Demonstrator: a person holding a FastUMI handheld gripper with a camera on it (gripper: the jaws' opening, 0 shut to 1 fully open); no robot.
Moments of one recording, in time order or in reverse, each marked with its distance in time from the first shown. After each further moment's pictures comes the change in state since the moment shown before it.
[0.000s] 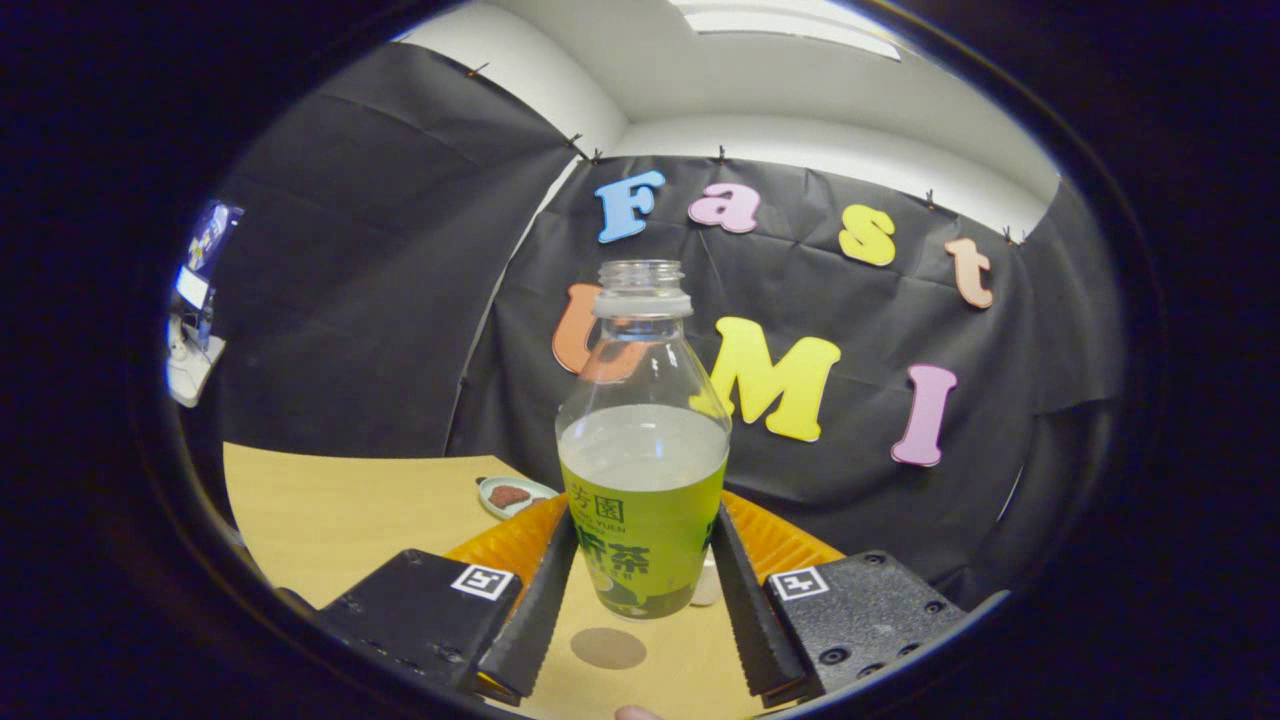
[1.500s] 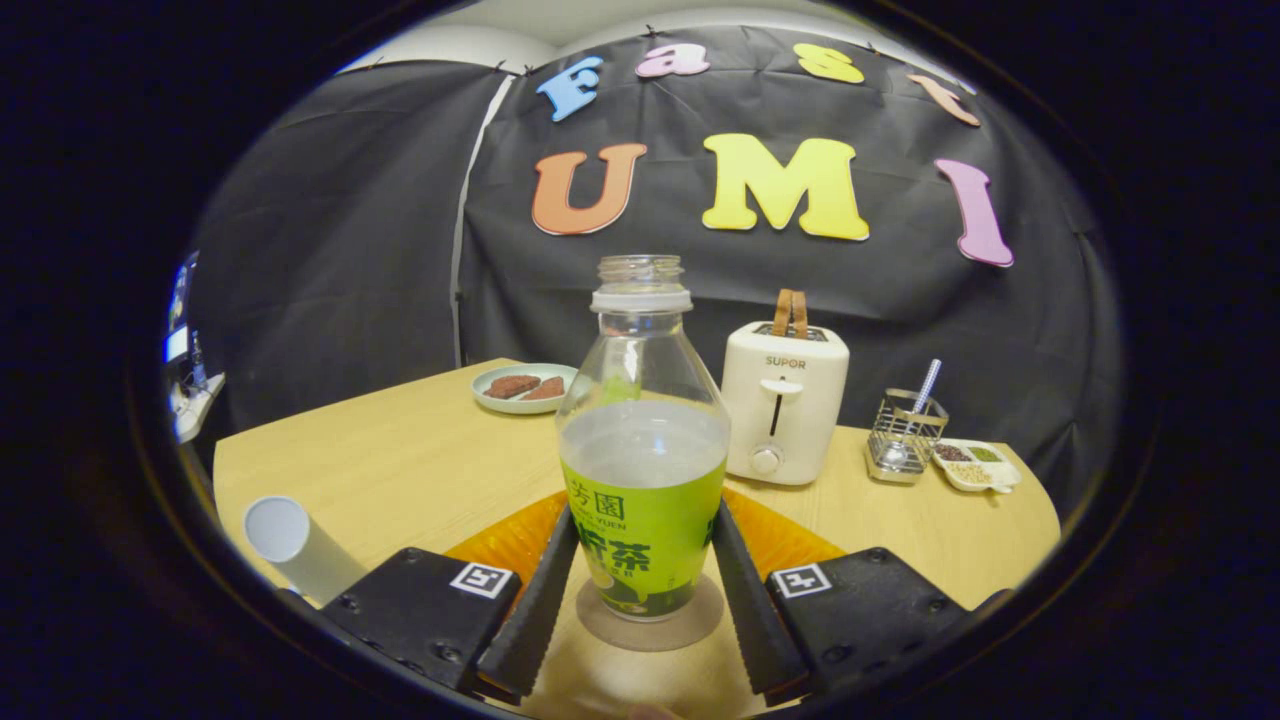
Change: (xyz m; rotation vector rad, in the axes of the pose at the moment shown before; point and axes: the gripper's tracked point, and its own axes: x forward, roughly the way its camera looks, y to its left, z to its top) arm 0.120 0.005 -0.214 0.202 0.318 0.127
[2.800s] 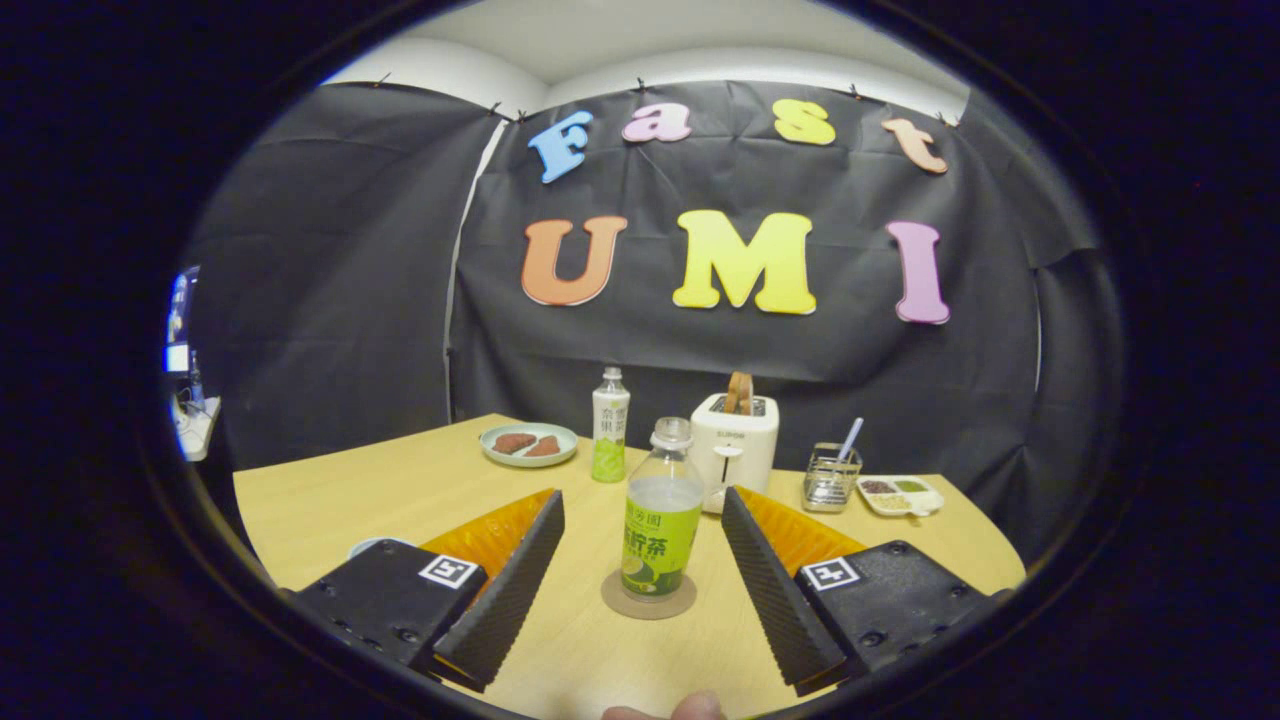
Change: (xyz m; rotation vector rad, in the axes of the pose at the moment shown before) arm -0.150 0.018 0.053 0.011 -0.190 -0.144
